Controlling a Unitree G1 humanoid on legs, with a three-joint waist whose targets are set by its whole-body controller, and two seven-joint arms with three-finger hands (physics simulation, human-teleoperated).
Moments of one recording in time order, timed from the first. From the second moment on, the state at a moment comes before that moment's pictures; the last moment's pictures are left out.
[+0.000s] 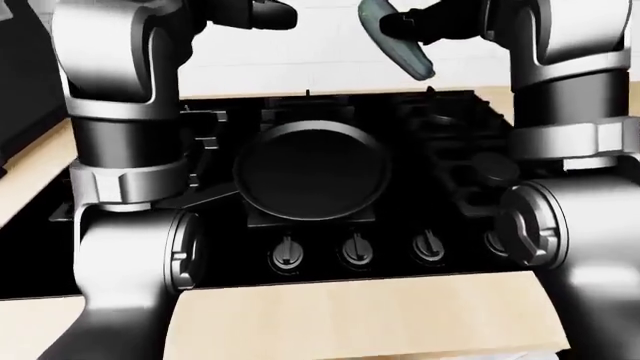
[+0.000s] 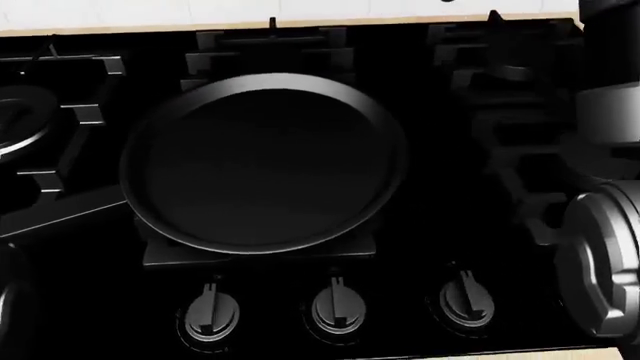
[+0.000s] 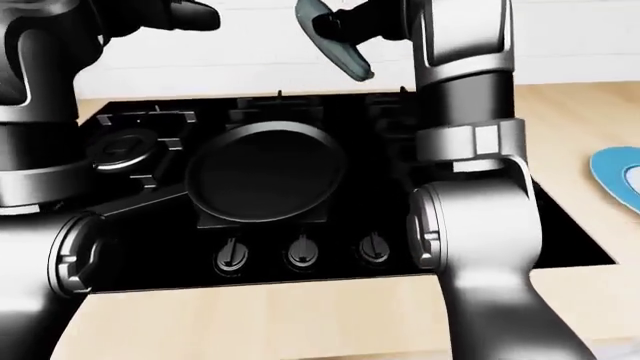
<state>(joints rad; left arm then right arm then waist) -1.42 0.36 0.12 0.35 -0.01 0.97 -0.04 -1.54 -0.37 -0.09 0.69 -0.17 0.85 0.45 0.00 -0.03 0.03</state>
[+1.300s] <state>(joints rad) -1.42 0.34 0.11 0.37 -0.01 0.97 -0.04 -1.54 -0.37 -0.08 0.69 -0.18 0.86 0.48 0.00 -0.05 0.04</state>
